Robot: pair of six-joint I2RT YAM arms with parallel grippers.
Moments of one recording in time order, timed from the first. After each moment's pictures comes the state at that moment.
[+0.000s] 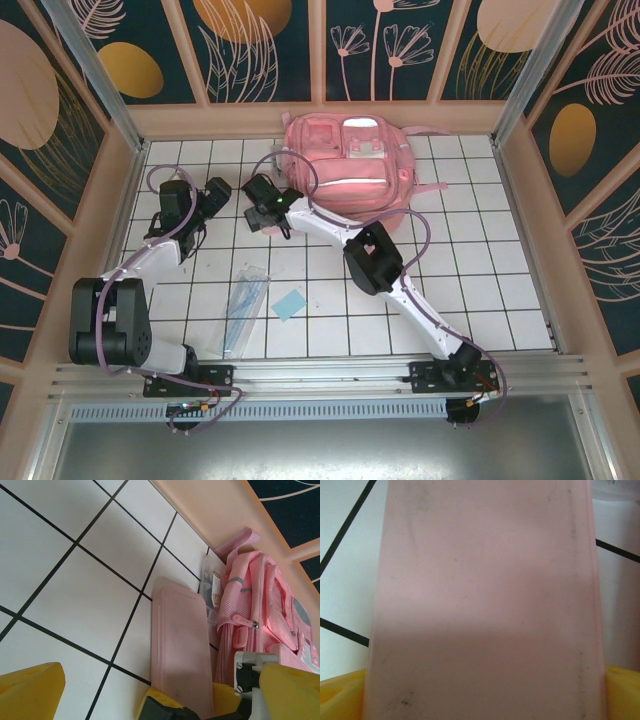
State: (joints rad) left arm -0.03 1.45 0.77 0.15 0.13 -0.82; right arm 0.88 2.65 2.36 -0.68 0.29 0.30
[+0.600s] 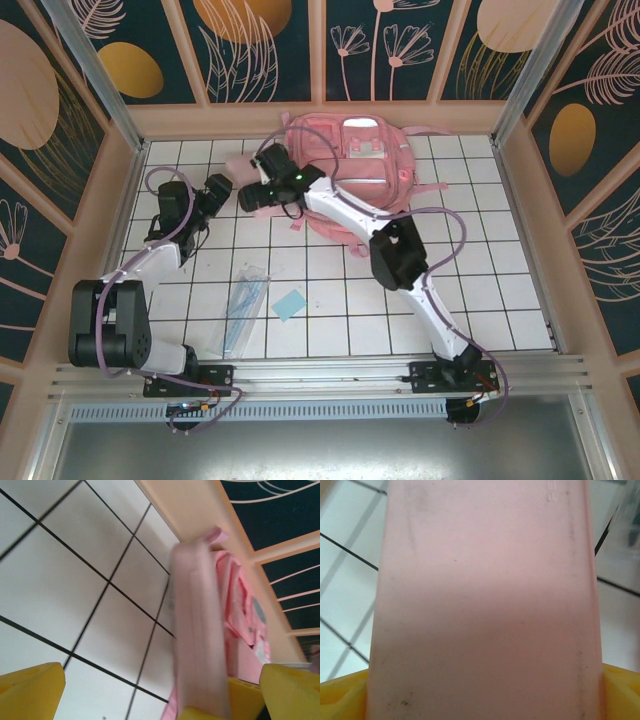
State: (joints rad) left arm -0.03 1.43 0.73 0.25 0.23 -0.97; right arm 0.81 2.39 2.23 -0.62 -0.10 0.34
